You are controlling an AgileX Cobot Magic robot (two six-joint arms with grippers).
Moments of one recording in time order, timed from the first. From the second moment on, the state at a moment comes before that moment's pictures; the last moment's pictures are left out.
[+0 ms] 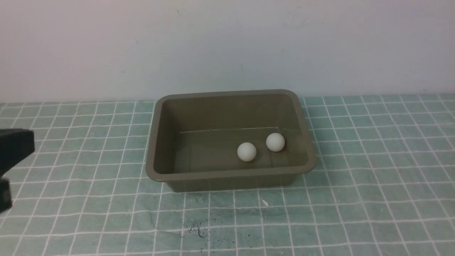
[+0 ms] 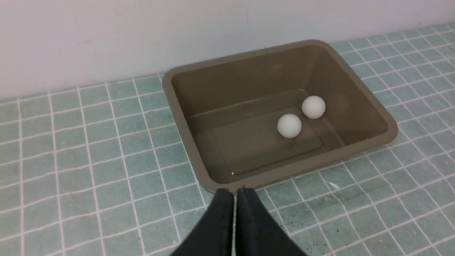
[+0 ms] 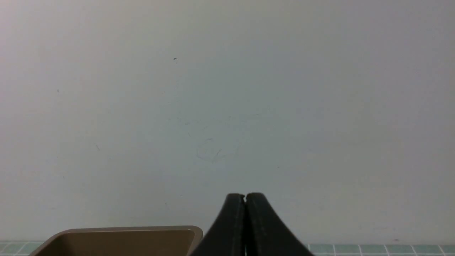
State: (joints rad) right arm 0.34 0.02 -0.44 -0.52 0.50 0.63; left arm -0.12 0.59 -0.83 -0.35 0.78 0.21
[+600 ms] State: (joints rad) right arm 0.34 0.02 -0.44 -0.52 0.50 0.63; left arm -0.12 0.23 -0.59 -0.40 0.70 0.22
